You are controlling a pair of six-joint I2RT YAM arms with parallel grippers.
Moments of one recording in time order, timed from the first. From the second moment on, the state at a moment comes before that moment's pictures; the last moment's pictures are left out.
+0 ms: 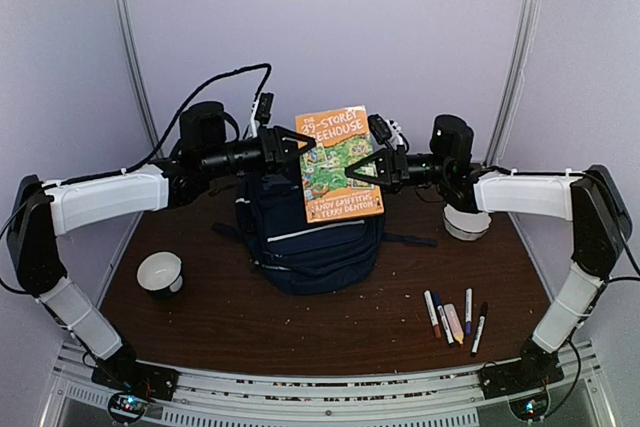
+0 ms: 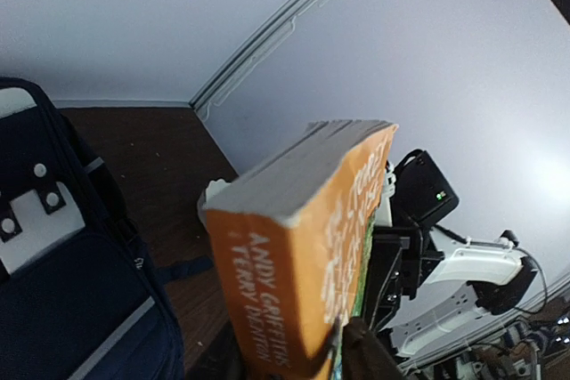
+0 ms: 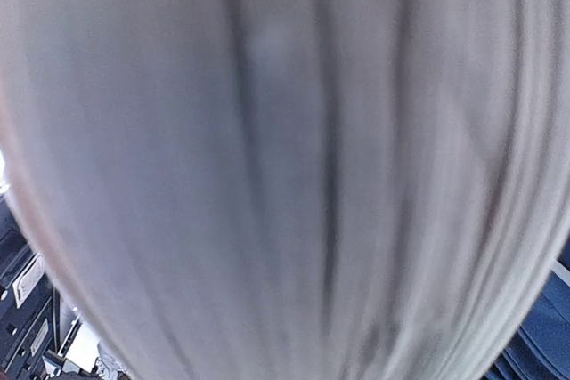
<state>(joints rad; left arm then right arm) -0.65 1.58 1.20 0.34 0.54 -0.81 0.53 1.69 1.15 0.59 -1.11 0.96</state>
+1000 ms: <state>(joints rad) -1.06 1.83 1.49 -0.51 -0.04 0.12 0.11 1.24 0.98 -0.50 -0.73 0.00</state>
